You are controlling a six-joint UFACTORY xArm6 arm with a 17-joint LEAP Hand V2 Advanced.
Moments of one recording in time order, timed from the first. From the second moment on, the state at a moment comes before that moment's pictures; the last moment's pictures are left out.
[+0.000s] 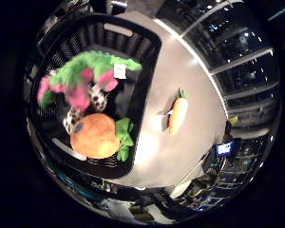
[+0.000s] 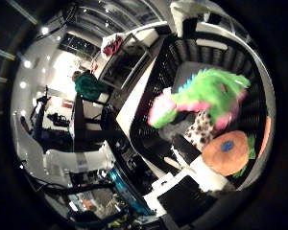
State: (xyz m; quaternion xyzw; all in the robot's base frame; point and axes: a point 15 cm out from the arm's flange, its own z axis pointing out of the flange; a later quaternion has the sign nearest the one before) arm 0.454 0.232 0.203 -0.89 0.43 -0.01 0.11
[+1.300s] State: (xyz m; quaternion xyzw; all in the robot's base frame) arm 0.400 -0.192 0.248 -0.77 0.62 -0.01 -0.11
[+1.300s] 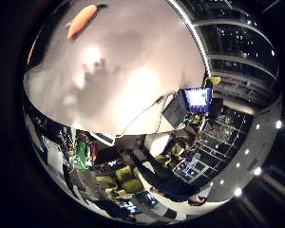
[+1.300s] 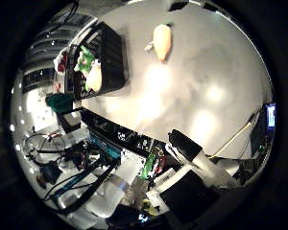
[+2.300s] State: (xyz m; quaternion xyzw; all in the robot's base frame) arm 0.519 -0.126 0.140 -0.60 0.80 0.06 -0.02
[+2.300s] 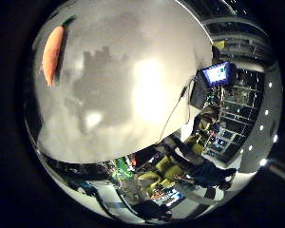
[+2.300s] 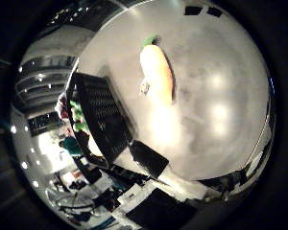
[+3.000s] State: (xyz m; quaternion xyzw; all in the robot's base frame) arm 0.539 -0.102 0.072 -0.57 0.81 0.11 0.01
